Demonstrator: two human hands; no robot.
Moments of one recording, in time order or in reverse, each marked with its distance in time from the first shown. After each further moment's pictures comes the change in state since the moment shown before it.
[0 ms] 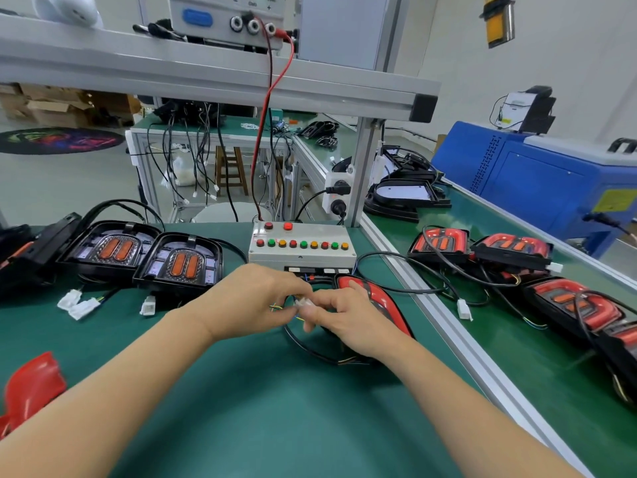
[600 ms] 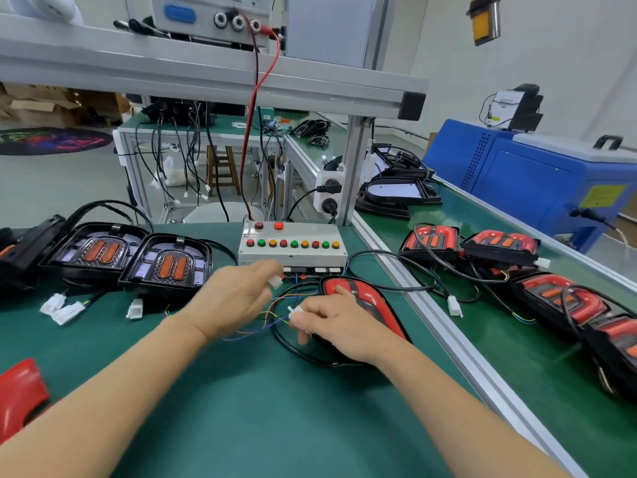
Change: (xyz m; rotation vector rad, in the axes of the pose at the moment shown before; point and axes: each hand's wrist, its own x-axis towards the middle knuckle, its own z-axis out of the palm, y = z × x) left_hand -0.001 -0.014 0.019 0.072 0.122 -0.189; right_hand -0.002 0.005 0.003 -0.025 -0.040 0.007
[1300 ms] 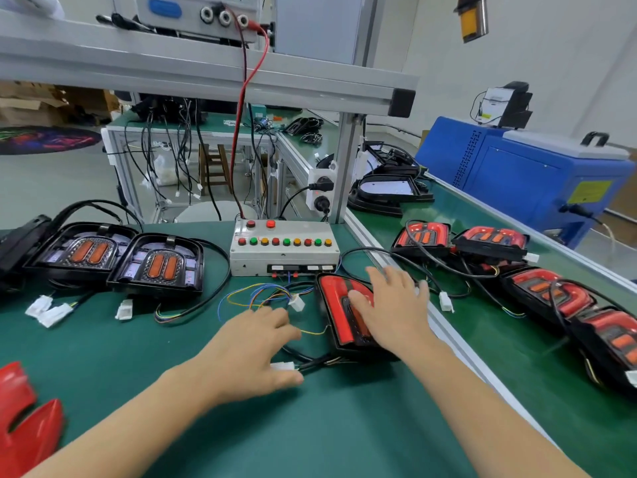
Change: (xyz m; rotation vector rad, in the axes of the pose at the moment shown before) left_hand -0.028 0.041 0.028 0.138 -0.353 0.006; right_hand -0.022 0.040 -0.030 -0.611 0.370 0.448
